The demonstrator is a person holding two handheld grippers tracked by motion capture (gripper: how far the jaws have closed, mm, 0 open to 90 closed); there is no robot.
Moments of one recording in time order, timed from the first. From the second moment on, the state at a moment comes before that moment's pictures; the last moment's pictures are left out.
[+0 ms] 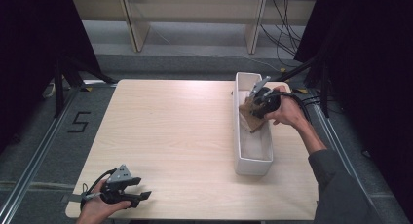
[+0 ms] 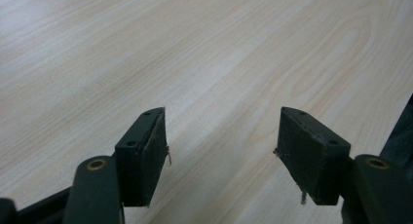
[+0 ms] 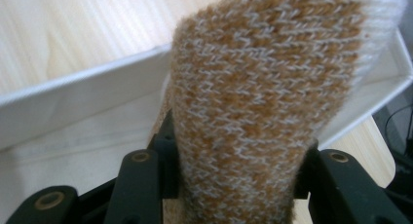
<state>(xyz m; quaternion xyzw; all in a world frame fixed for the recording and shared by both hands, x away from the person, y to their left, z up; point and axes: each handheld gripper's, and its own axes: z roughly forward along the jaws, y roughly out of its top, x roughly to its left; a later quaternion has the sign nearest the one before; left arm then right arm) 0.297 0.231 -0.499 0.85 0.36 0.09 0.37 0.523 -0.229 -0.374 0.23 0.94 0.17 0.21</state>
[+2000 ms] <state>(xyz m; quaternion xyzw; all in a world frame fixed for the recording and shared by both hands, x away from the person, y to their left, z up) 0.297 0.233 -0.498 0.85 0.37 0.08 0.38 0.441 -0.233 -0.375 0.15 0.95 0.23 0.13</state>
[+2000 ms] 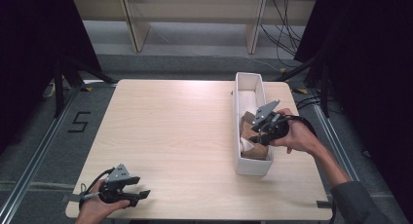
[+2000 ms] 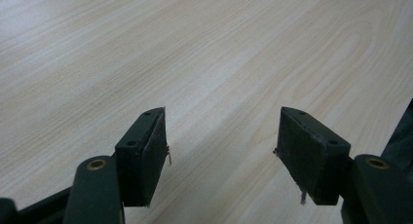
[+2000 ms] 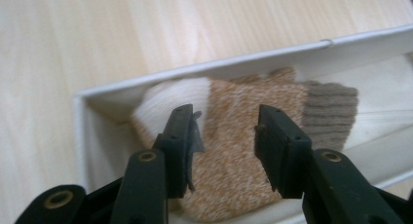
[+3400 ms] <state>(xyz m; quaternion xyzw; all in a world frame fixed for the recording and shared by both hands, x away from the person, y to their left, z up) 0.295 0.232 -0.497 0.85 0.36 0.09 0.38 0.506 -0.201 -0.437 0.28 0.94 0.12 0.13</state>
